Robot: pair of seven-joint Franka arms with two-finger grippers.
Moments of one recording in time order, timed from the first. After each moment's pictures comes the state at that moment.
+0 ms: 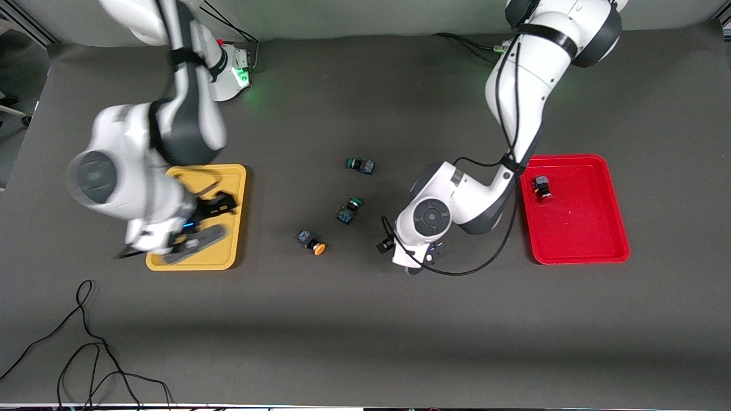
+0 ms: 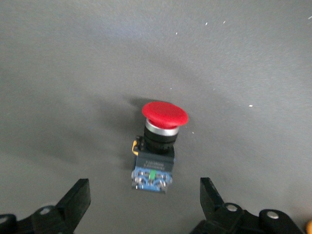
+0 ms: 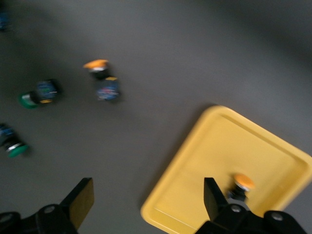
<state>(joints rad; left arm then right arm) -0.45 0.88 -0.23 -1.34 -0.01 2.15 -1.16 1.12 0.51 -0.97 -1.58 0.43 1.73 -0.46</state>
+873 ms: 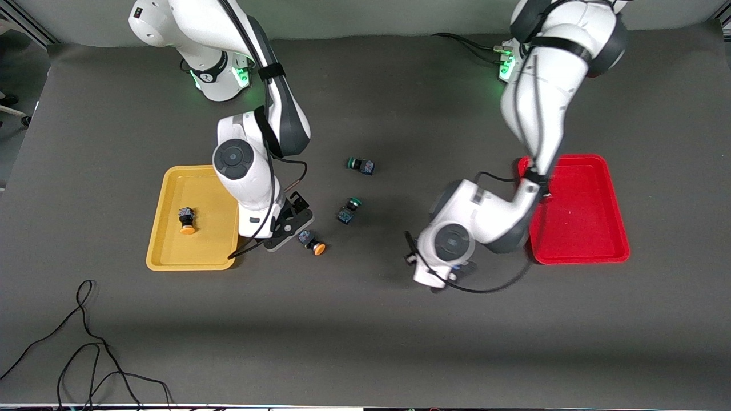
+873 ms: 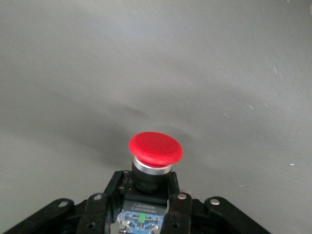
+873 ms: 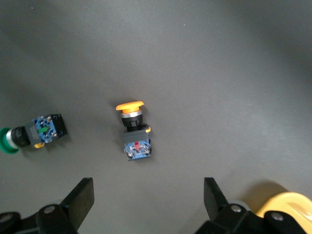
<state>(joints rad) -0.32 0.87 -0.22 -1.19 0.05 1.86 -0.94 1.18 0.55 -0.76 -1.89 0.47 2.32 -0.47</state>
